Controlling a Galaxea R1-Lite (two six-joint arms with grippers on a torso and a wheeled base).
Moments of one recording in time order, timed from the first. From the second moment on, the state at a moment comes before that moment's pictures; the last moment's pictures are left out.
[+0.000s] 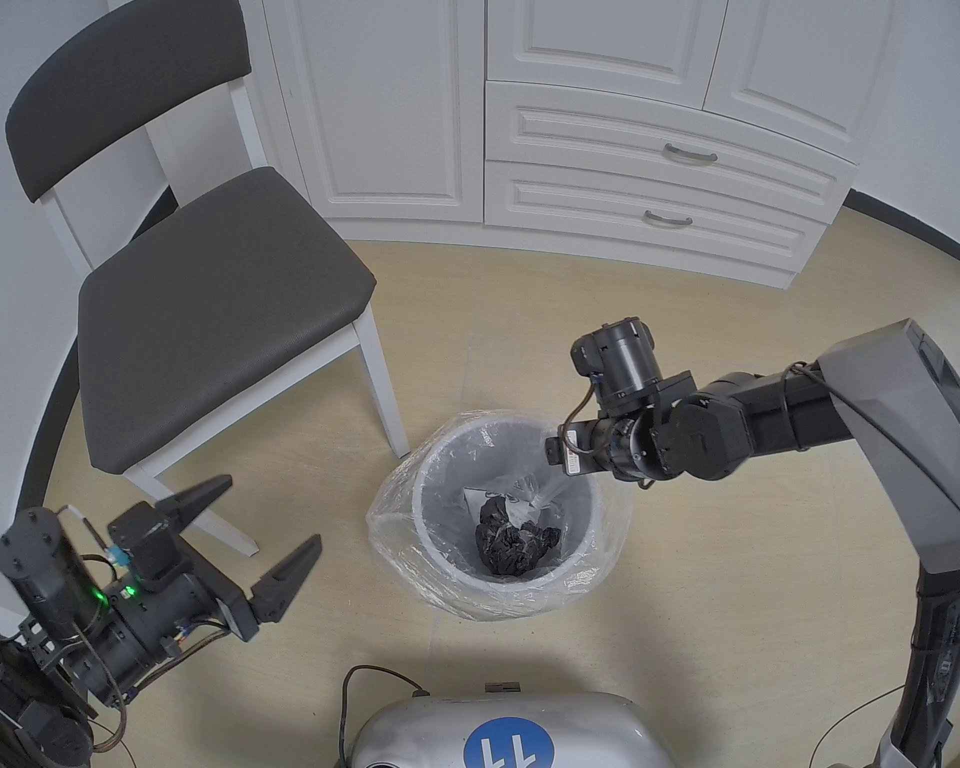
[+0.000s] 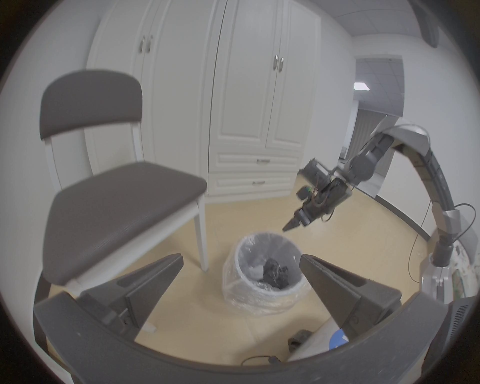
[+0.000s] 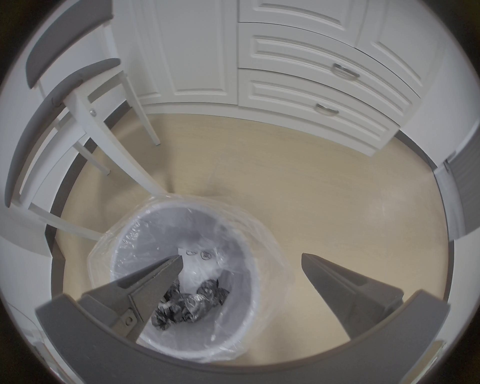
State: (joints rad) left arm -0.44 1.52 -0.02 -1.45 -0.04 0.12; right arm 0.58 2.21 -1.54 -0.01 -0.42 0.24
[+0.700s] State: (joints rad) left arm -0.37 2.17 -0.29 -1.53 0.02 0.02; right arm 0.41 2.10 -0.94 -0.74 -0.40 0.31
